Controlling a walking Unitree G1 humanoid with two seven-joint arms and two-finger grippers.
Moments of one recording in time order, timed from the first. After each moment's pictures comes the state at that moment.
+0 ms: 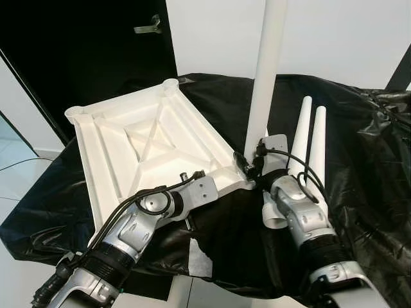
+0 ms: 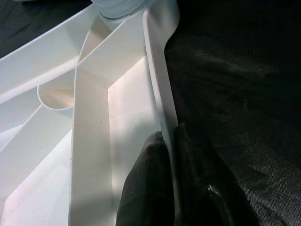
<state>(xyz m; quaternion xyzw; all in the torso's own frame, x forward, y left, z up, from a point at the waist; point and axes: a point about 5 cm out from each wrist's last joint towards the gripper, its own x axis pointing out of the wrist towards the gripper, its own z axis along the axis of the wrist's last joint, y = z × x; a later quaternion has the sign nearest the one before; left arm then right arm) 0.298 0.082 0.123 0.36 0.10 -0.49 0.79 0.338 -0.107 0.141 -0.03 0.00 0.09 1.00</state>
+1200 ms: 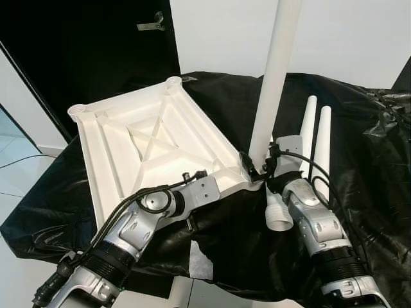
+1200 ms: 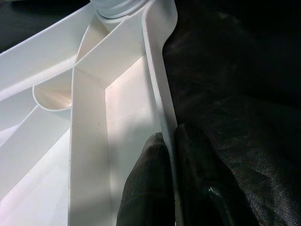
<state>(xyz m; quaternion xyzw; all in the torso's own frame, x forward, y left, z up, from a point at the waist) 0.299 0.081 0.126 0.36 0.09 -0.50 0.78 0.323 -0.138 0.154 -0.06 -0.04 0.18 0.98</state>
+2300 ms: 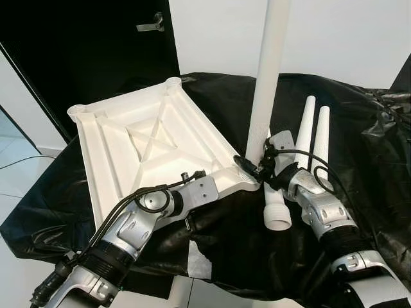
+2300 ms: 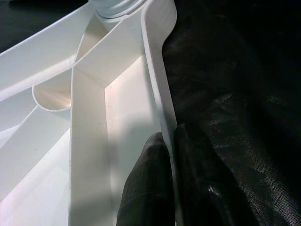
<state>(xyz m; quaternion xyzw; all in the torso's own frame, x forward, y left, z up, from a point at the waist) 0.300 0.084 0.126 0.36 0.10 -0.50 0.78 0.341 -0.130 0.145 -0.08 -0.02 0.28 0.96</state>
